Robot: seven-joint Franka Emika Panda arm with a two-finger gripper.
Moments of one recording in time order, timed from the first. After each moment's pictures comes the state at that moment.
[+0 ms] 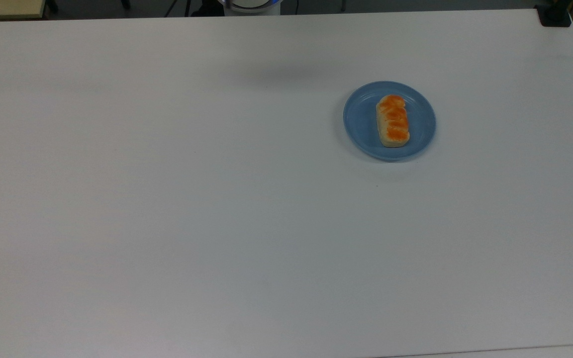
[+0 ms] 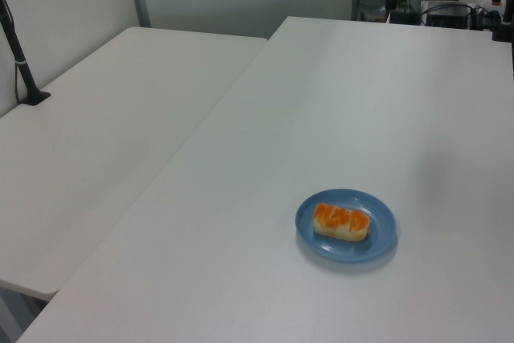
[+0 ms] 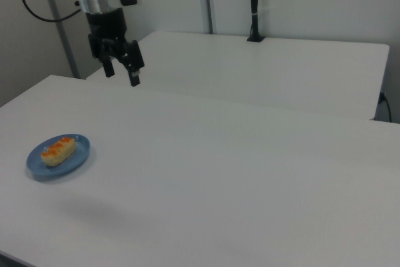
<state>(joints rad) -0.06 -0.04 0.02 -1.59 -0.02 1.55 0.13</state>
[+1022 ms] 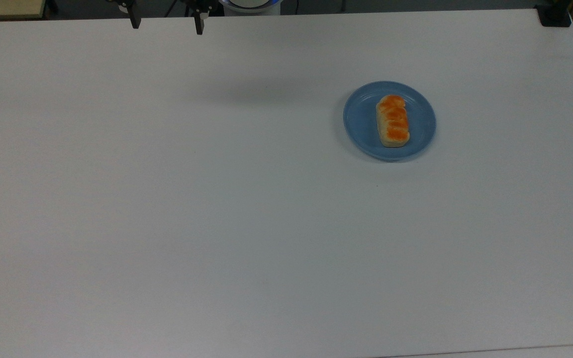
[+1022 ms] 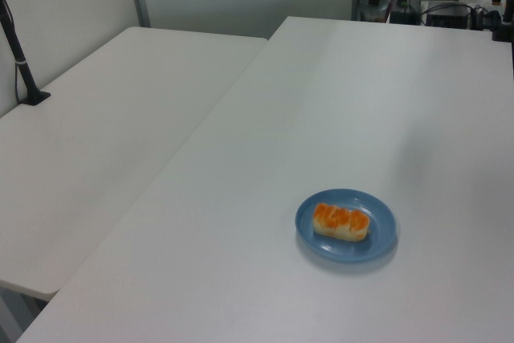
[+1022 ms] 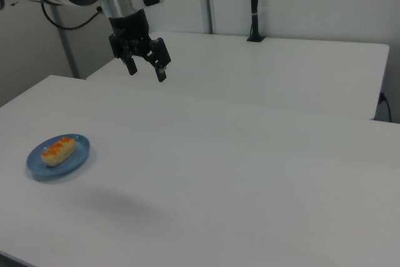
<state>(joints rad) 0.01 -0.01 -0.11 -1.61 -0.02 1.74 -0.03</state>
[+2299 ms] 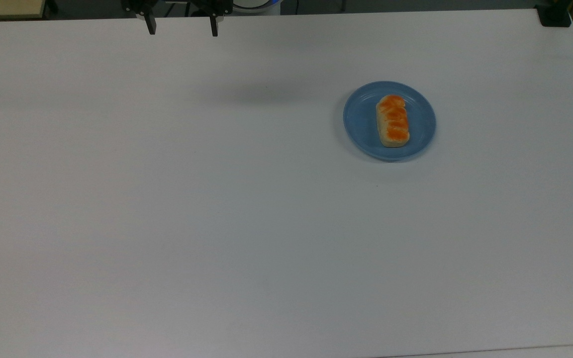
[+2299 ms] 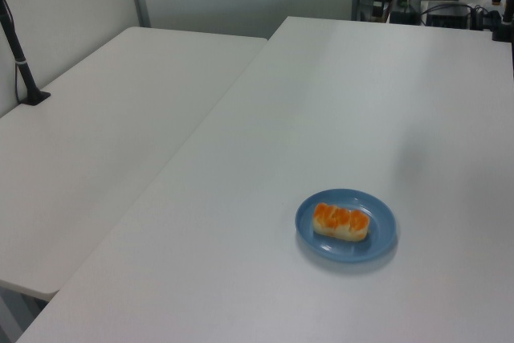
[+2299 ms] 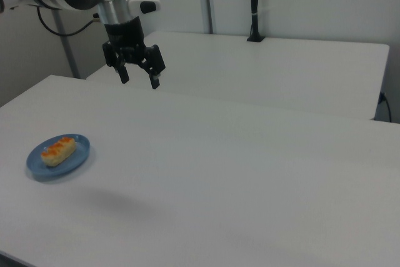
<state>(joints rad) 0.03 0.00 -0.10 -1.63 -0.02 1.69 -0.09</state>
